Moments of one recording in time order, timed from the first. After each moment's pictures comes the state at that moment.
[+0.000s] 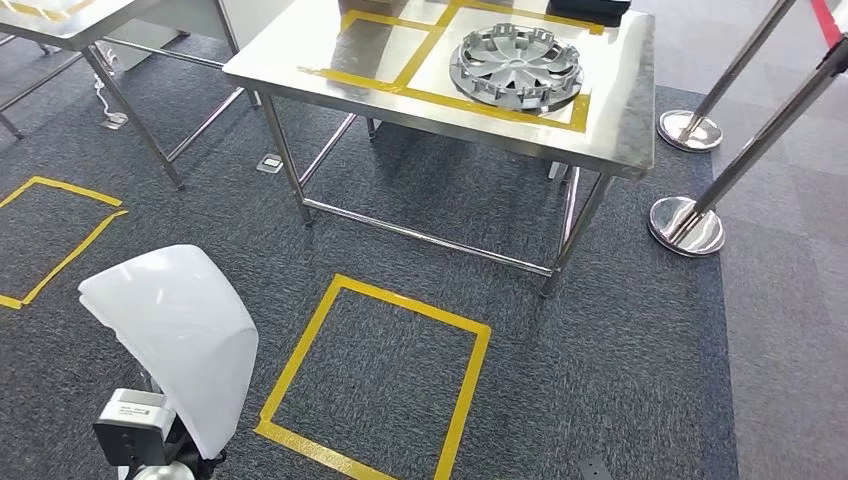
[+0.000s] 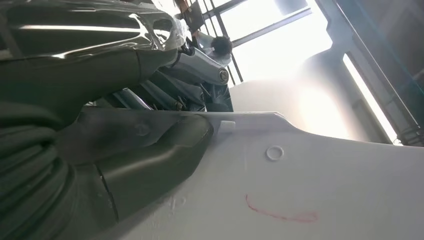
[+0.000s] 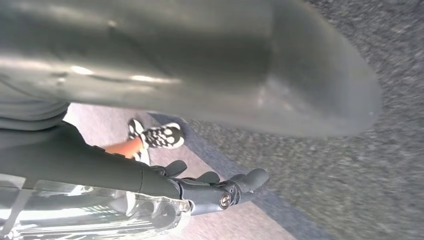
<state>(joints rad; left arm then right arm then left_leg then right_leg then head) 0.00 -0.10 -0.20 -1.54 -0.44 0.28 -0.70 -0.11 0.10 -0.89 -0.19 1.19 -0.09 -0.05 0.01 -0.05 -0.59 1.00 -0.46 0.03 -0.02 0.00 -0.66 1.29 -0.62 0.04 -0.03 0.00</state>
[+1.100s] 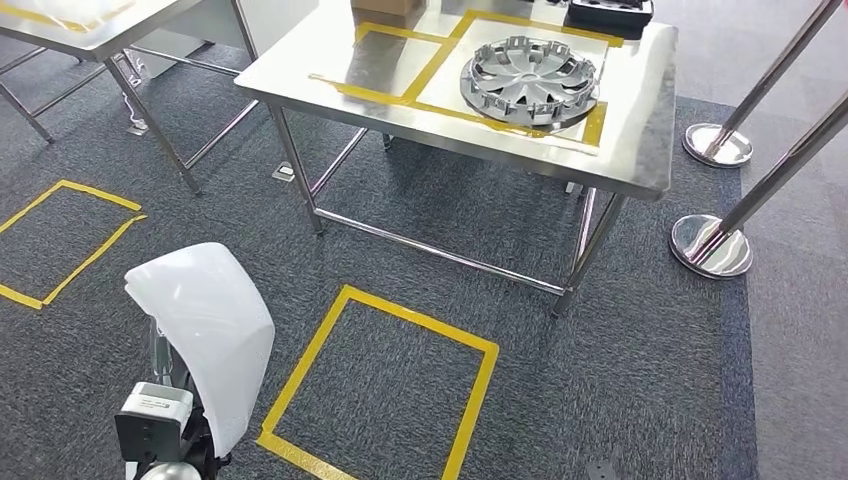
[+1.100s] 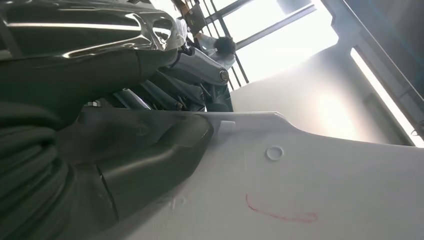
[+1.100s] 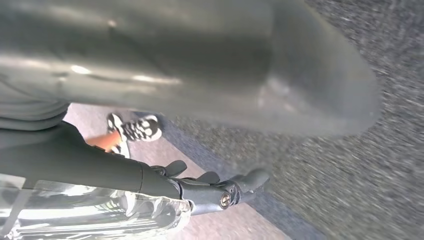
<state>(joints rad) 0.02 -0.10 -0.20 -1.54 -0.47 0.28 -0.66 -0.10 0.11 -0.90 -0.19 1.17 -0.15 -0.08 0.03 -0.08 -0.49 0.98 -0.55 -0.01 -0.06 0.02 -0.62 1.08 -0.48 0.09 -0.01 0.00</state>
